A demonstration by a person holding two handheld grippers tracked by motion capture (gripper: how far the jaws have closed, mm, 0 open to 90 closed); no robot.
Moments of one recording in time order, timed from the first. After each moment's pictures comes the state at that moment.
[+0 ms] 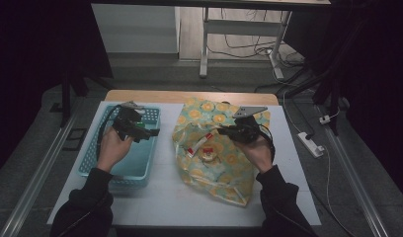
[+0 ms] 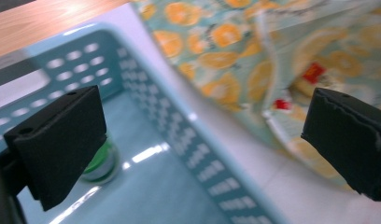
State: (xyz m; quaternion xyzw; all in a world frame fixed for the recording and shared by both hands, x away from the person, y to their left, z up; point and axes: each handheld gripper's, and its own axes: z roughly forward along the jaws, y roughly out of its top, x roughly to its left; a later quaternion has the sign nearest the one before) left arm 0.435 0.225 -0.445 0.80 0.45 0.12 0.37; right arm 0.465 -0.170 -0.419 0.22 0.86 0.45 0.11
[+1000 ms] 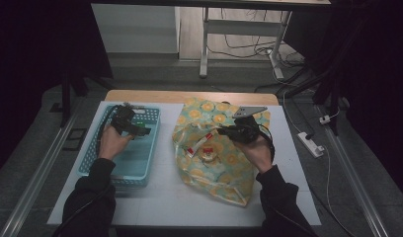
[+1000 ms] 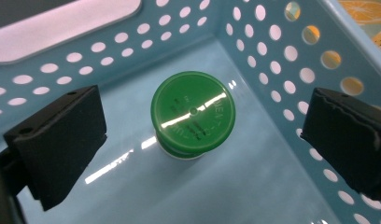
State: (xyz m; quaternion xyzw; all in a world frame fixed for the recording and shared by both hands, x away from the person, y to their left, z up) left arm 0.478 0.251 -0.494 0.80 0.51 0.11 0.28; right arm 0.465 -0.169 -0.419 0.22 0.86 0.45 0.10
